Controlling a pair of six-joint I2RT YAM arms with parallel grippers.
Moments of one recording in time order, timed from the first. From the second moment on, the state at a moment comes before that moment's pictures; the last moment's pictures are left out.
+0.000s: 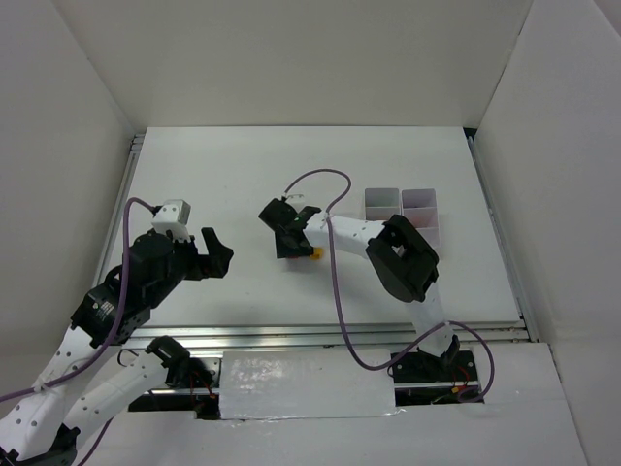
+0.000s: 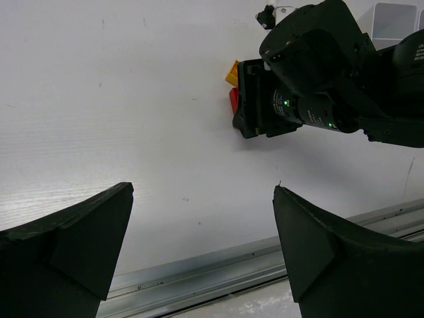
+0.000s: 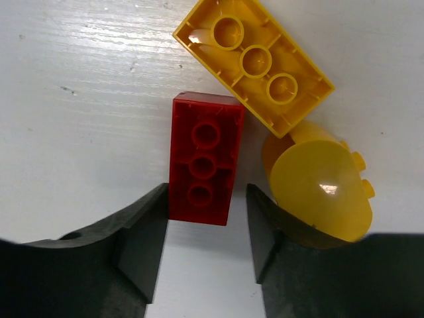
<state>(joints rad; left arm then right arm) -0.57 0.62 0.91 -0.76 -0.23 -0.45 0.88 2.09 1.53 -0.59 0.33 0.72</state>
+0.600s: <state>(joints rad) -0.57 0.61 0.91 -0.76 -0.23 -0.45 0.88 2.05 1.50 -0.59 0.31 0.69</state>
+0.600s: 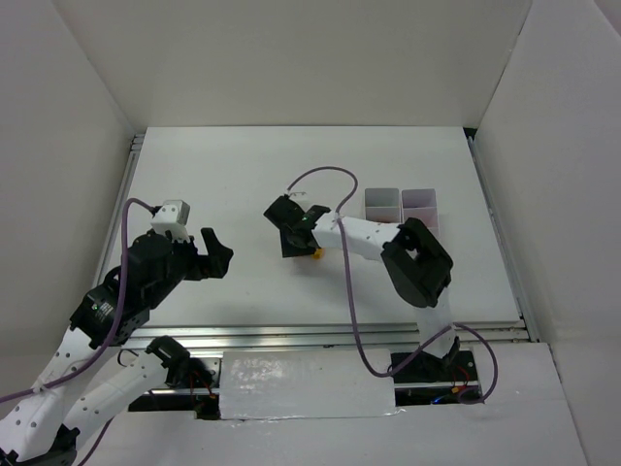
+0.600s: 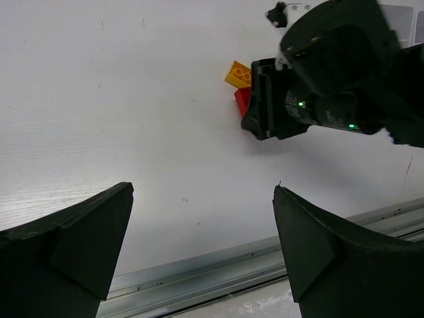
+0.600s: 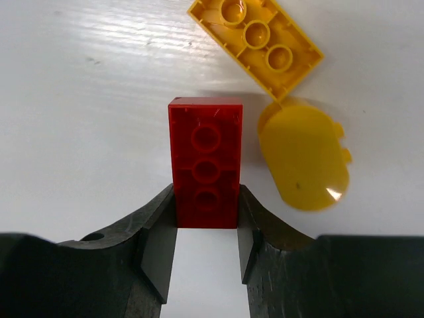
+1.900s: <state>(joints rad) -0.57 0.61 0.91 -0.76 -0.22 -0.45 0.04 1.11 0.71 -0.23 0.12 1.17</state>
